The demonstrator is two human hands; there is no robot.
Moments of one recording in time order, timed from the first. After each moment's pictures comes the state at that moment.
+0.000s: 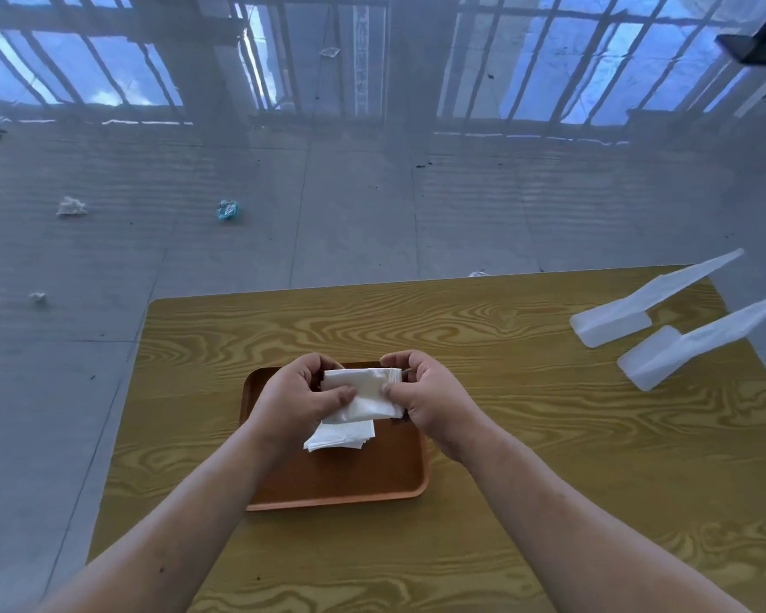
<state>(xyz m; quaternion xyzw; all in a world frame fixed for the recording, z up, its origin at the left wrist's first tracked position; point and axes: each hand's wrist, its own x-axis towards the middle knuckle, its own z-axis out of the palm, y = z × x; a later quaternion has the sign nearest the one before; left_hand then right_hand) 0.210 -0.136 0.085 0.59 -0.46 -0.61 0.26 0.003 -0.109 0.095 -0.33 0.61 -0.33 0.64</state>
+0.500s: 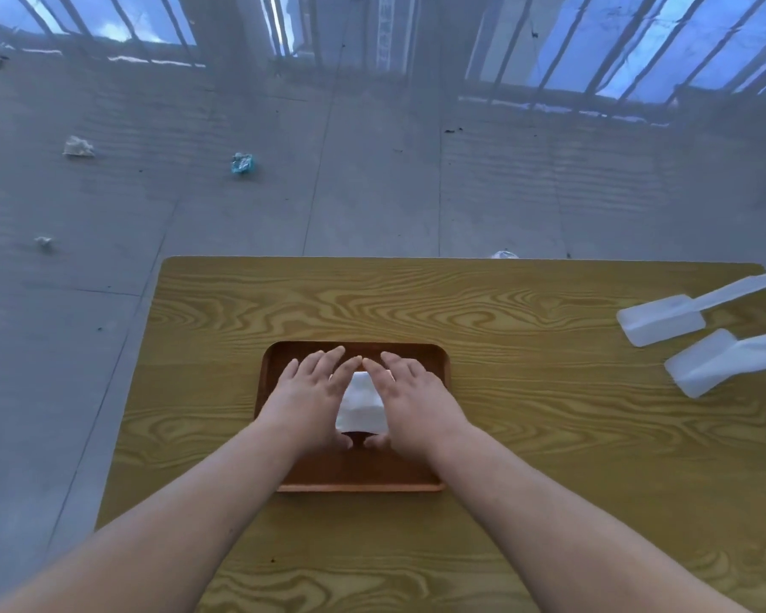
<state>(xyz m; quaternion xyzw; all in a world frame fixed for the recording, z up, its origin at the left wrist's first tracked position) 0.246 -0.140 -0.004 0.53 -0.80 -0.21 -0.18 0.052 -0.119 0.016 -0.77 0.57 0.13 0.26</state>
